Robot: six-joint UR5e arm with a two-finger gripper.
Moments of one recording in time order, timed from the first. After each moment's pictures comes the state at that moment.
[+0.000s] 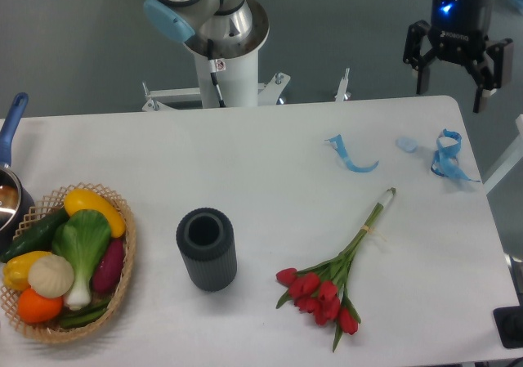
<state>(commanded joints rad) 2.95 -1.64 -1.53 -1.16 1.25 1.73</state>
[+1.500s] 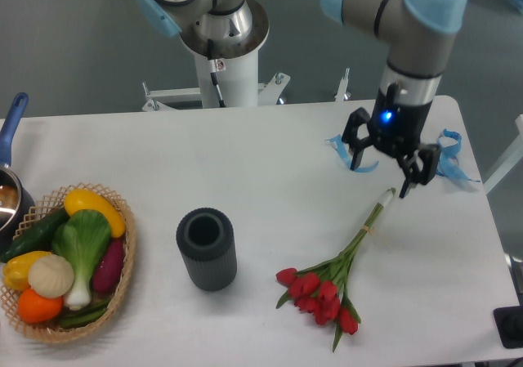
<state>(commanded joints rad) 2.72 -1.88 -1.61 -0.99 1.28 1.39</state>
